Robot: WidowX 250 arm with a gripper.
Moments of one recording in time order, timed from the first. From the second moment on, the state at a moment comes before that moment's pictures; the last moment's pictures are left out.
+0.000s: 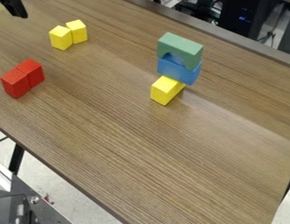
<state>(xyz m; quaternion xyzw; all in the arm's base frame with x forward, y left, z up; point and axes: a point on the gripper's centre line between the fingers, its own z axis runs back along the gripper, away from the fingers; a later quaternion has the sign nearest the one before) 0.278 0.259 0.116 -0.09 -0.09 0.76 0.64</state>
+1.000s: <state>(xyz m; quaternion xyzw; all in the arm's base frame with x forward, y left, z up) 0.240 0.206 0.105 -0.05 -0.05 0.69 0.72</state>
